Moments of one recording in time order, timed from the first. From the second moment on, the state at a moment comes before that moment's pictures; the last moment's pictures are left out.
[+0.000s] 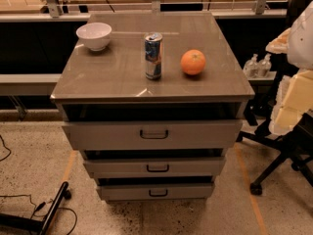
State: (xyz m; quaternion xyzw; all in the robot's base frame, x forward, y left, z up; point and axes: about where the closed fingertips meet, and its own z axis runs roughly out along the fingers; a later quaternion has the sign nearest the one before) arm 0.438 -0.216 0.977 -0.60 0.78 -0.04 0.16
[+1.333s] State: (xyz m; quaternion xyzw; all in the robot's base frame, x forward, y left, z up) arm 0.459 -0.169 0.930 -0.50 0.81 0.07 0.30
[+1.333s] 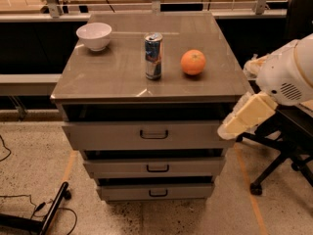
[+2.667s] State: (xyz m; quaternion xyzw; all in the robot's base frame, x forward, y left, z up) arm 0.534 -0.133 0.967 -0.43 0.76 0.08 0.49
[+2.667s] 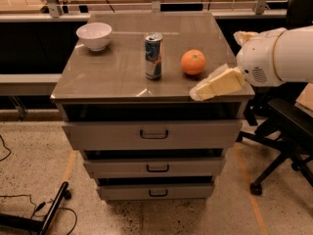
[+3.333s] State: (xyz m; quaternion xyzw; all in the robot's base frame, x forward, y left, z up) arm 0.581 -0.094 0.964 -0.39 0.74 0.11 0.54
